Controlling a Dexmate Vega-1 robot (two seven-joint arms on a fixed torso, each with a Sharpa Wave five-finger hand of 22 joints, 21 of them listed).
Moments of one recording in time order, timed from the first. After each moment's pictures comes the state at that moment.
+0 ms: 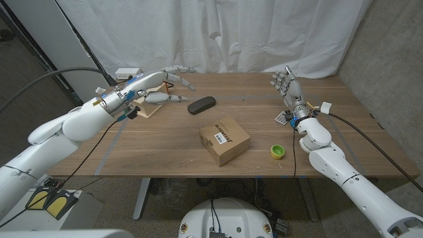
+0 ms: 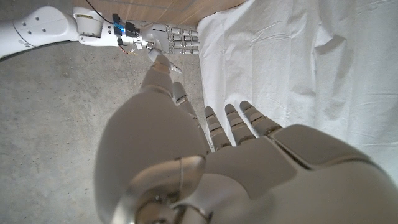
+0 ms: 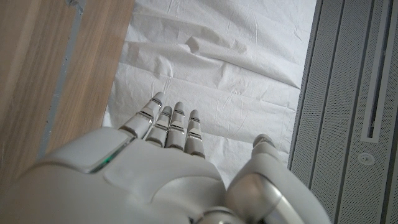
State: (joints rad) left arm 1.21 0.93 -0.09 -1.94 0.26 -0.68 -0.05; left_hand 1.17 0.02 0.15 -0.14 0.24 0.78 -0.14 0.28 0.19 0.26 -0.14 0.19 0.19 0.18 -0.04 0.18 0.18 0.11 -0.04 0.19 0.18; right arm -0.99 -0.55 -0.31 -1.58 0.58 0.37 -0.10; right_hand 0.21 0.05 0.27 -0.09 0.19 0.29 0.07 0.20 0.19 0.30 0.09 0.21 0.18 0.17 0.03 0.18 0.18 0.28 -0.03 0.22 0.18
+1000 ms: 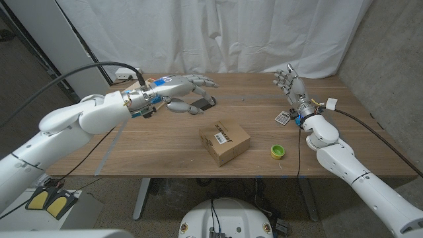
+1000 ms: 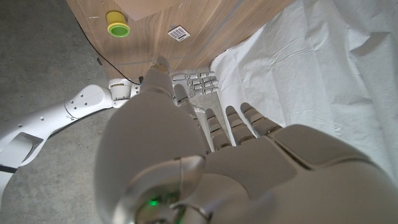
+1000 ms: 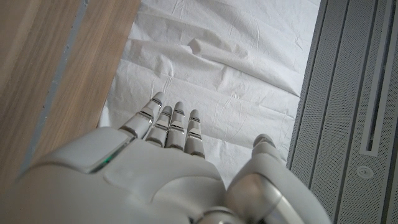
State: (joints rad) left arm 1.15 0.98 0.01 -2.13 0.48 -0.49 -0.16; left_hand 1.17 0.02 0.15 -0.13 0.24 0.77 -0.13 0.26 0.19 0.22 -0.13 0.19 0.19 0.15 -0.04 0.18 0.18 0.09 -0.04 0.19 0.18; right arm -1.02 -0.63 -0.28 -1.66 0.58 0.30 -0.10; right_hand 0.21 0.05 0.27 -0.09 0.19 0.29 0.07 0.20 0.19 0.30 0.09 0.21 0.18 0.17 0.03 0.18 0.18 0.28 -0.03 0.22 0.18
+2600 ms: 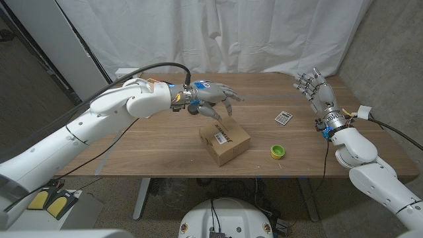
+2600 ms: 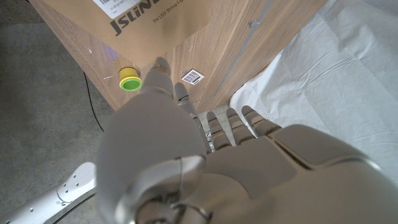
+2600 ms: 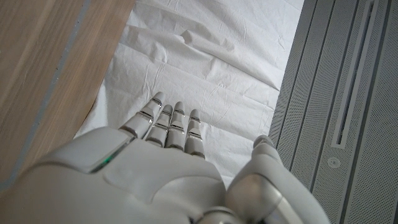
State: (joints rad) left arm 0.72 0.93 0.45 -2.15 0.66 -0.32 -0.44; left_hand 1.18 0.04 0.15 -0.12 0.23 0.79 -0.11 0.24 0.19 0.19 -0.11 0.19 0.19 0.11 -0.03 0.18 0.18 0.05 -0.04 0.19 0.18; right arm -1.30 -0.73 -0.06 -1.84 0.61 0.37 -0.07; right_hand 0.19 0.06 0.27 -0.08 0.19 0.29 0.07 0.20 0.19 0.30 0.09 0.21 0.18 0.16 0.04 0.18 0.18 0.28 -0.03 0.21 0.18
